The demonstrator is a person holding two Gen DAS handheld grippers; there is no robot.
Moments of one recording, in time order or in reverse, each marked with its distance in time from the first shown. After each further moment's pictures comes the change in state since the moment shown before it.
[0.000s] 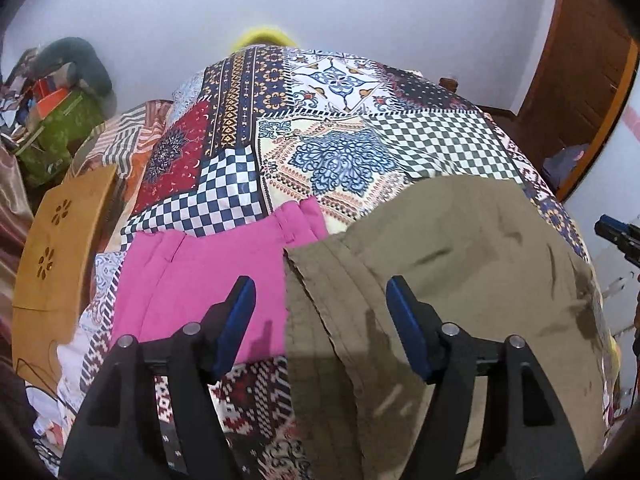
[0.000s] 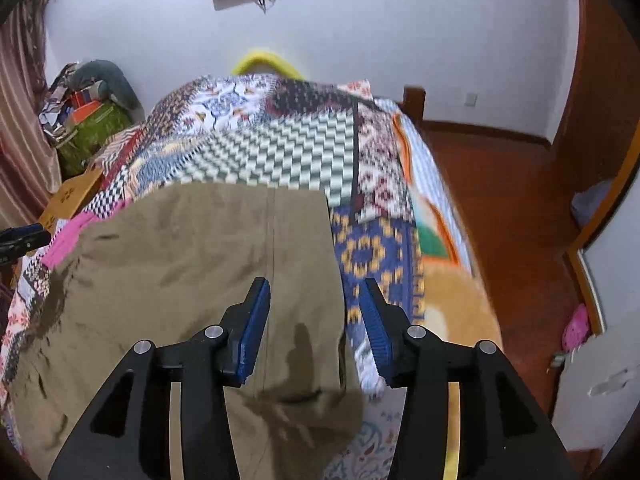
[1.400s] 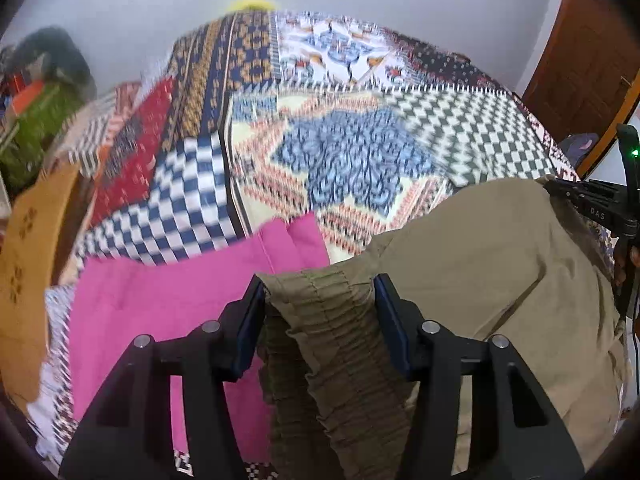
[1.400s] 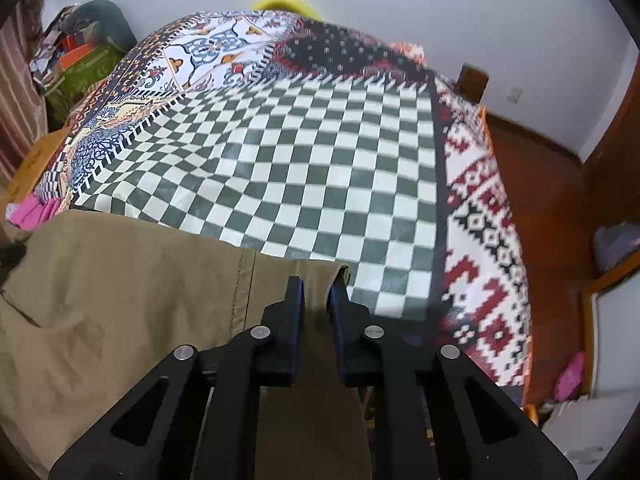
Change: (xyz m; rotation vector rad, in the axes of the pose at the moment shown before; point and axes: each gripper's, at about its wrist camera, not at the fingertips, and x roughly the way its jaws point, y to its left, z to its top) left arm 0.094 0.005 0.037 0.019 0.073 -0.015; right arm 0.156 0.021 0.068 -0.161 0.163 -0.013
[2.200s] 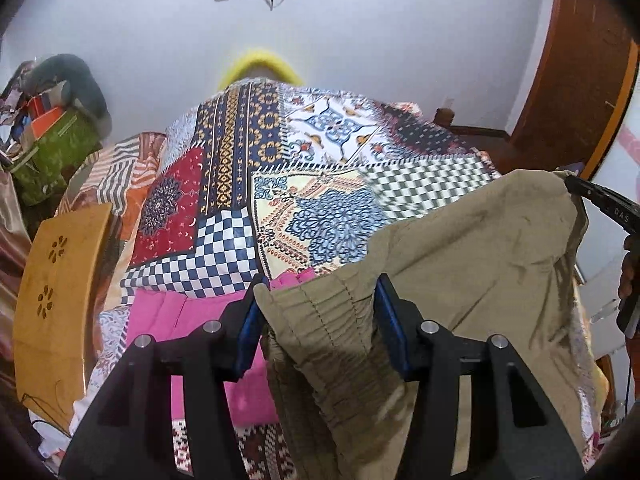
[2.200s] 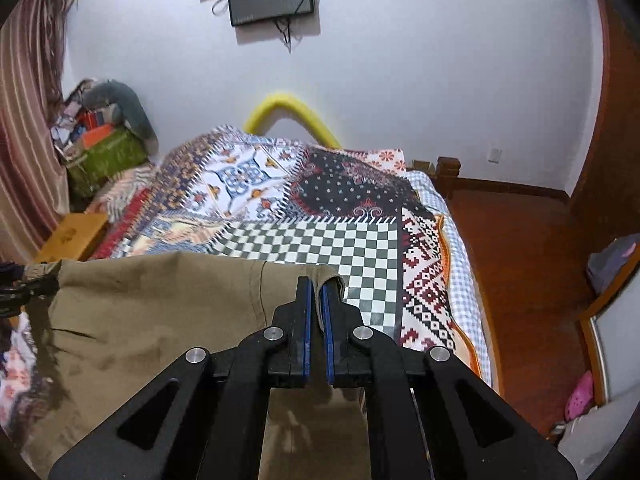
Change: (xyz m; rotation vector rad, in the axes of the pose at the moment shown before) left arm -0.113 -0.005 0.014 -0.014 -0.152 -0.013; right arm -0.139 0.008 0.015 0.097 -0.310 0.050
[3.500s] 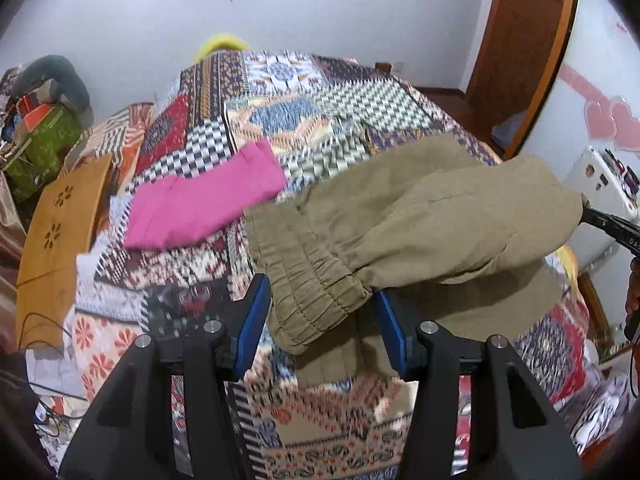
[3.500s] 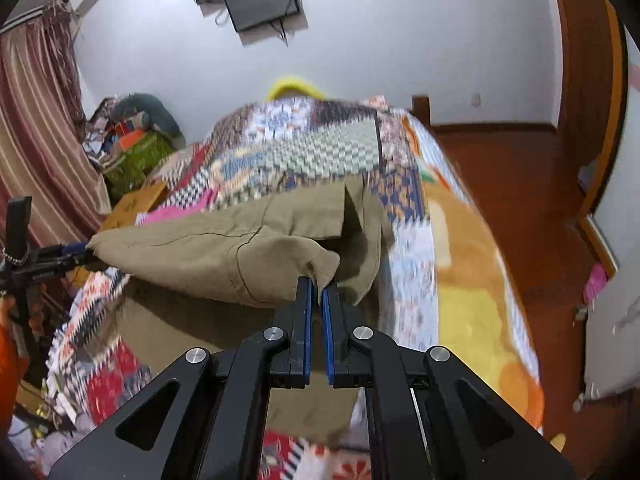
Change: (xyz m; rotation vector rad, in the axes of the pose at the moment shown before) left arm -0.129 -0.037 -0.186 0.106 0.078 -0.090; right arm -0.174 0.020 -0.193 0.163 0.094 0.062
